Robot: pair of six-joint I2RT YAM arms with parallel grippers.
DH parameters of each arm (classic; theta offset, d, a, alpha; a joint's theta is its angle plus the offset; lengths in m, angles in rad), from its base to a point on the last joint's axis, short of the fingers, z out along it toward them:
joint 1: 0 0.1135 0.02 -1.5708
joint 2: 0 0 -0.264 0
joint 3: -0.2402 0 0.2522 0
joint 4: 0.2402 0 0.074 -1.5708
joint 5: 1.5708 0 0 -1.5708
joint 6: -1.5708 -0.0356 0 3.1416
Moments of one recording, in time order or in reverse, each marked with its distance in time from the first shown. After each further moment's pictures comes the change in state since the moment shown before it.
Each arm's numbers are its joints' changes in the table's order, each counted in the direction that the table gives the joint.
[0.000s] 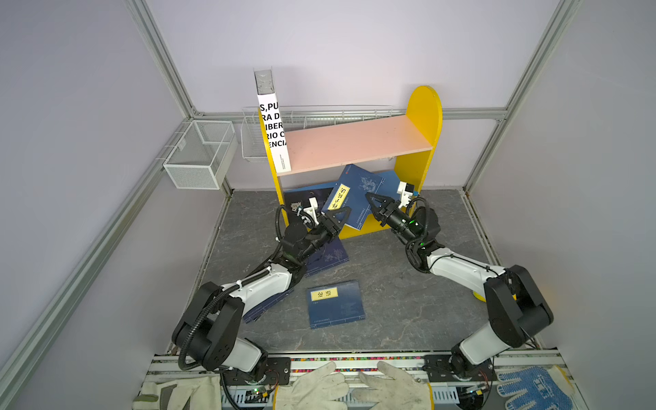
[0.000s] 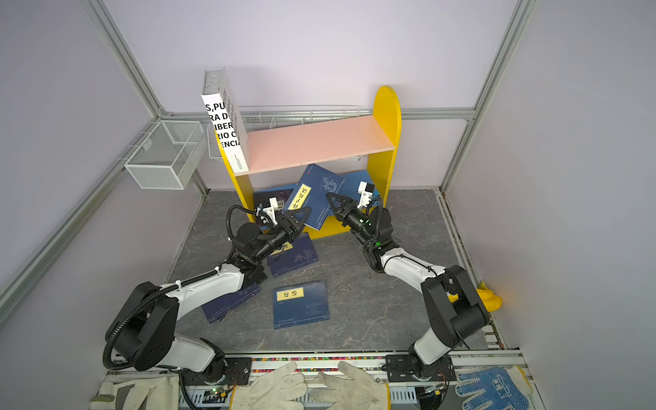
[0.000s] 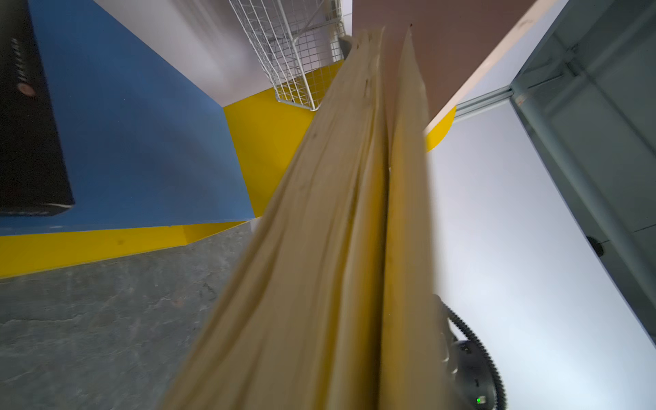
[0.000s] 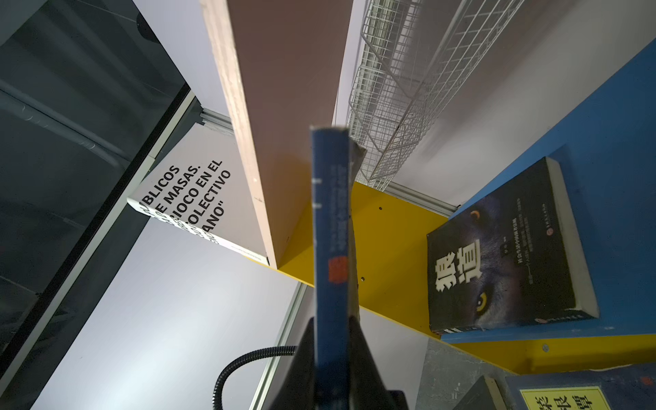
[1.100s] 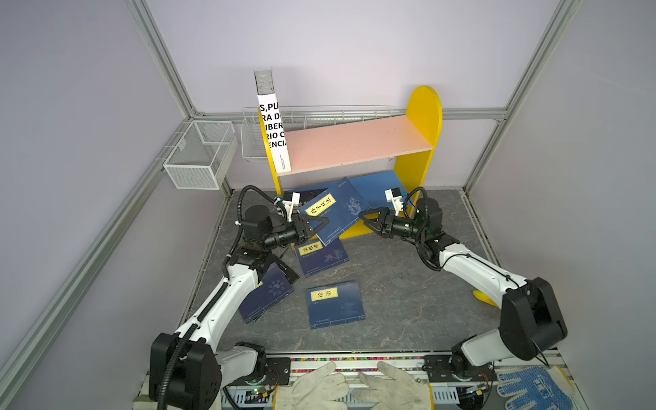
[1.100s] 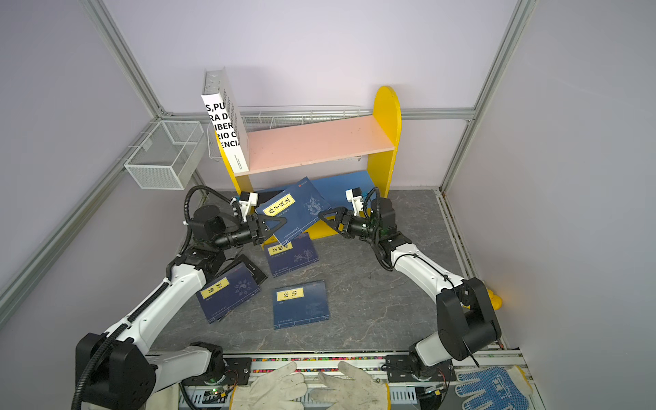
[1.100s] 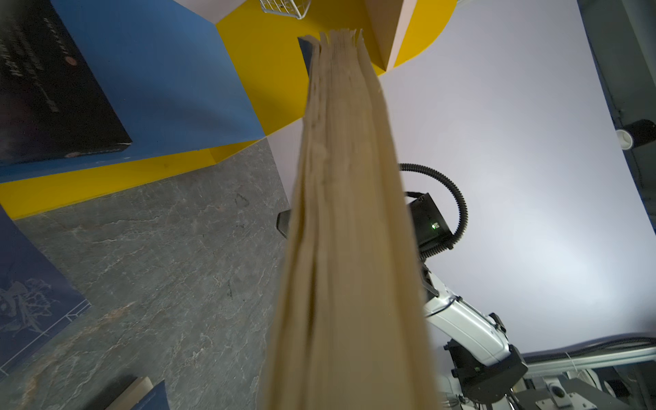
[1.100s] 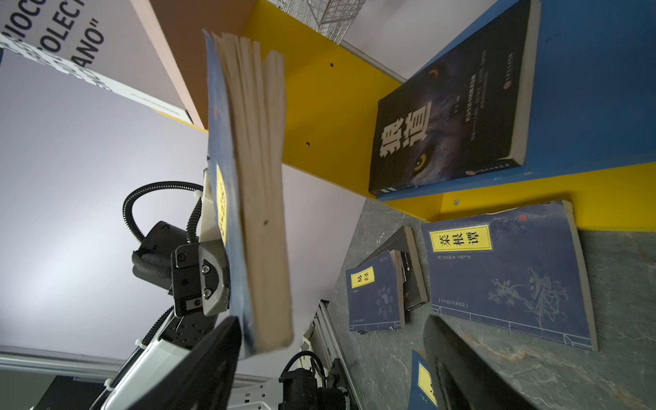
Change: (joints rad) left arm 0.312 -0.272 -0.134 0.701 0.634 -0.282; right arm -0.068 -0.108 -0.085 0.613 -0.462 0.373
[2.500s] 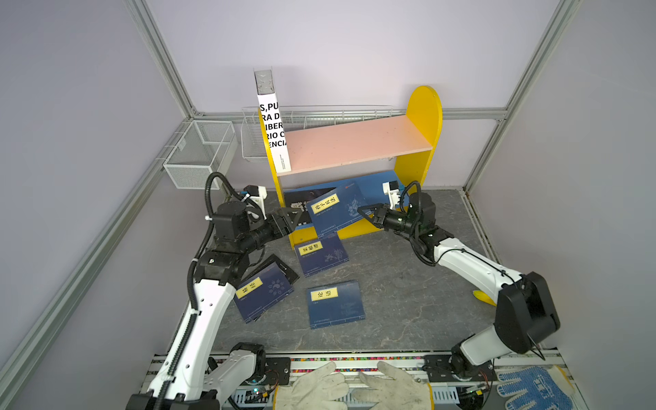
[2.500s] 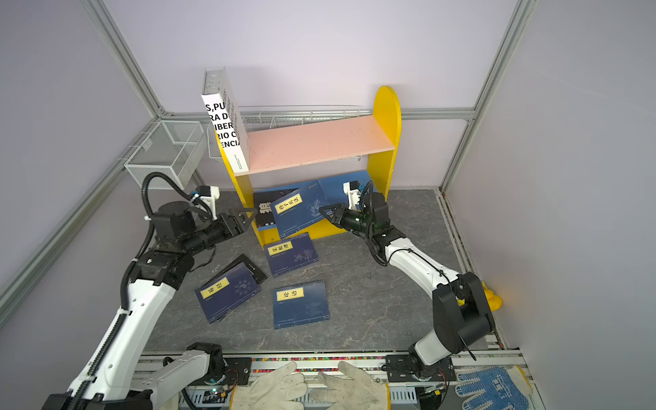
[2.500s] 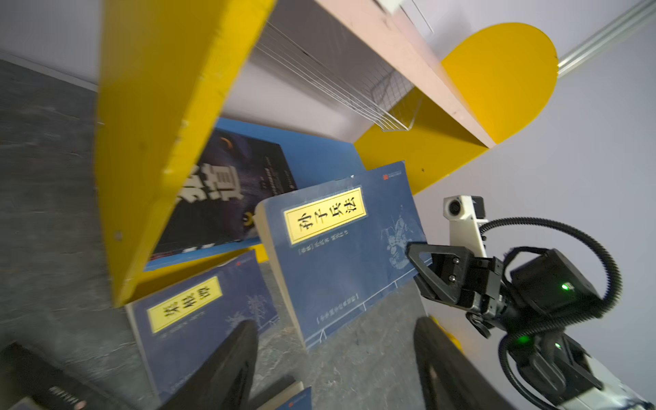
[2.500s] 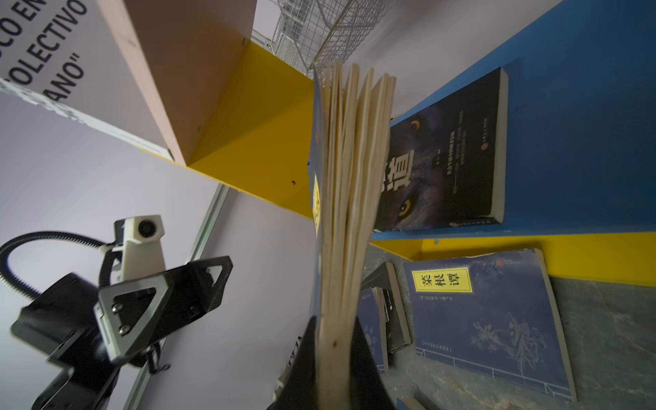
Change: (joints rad) left arm 0.100 -0.214 -0.222 0.627 -0.566 -0.425; right arm 0.052 0.087 -0.128 0.058 0.227 0.056
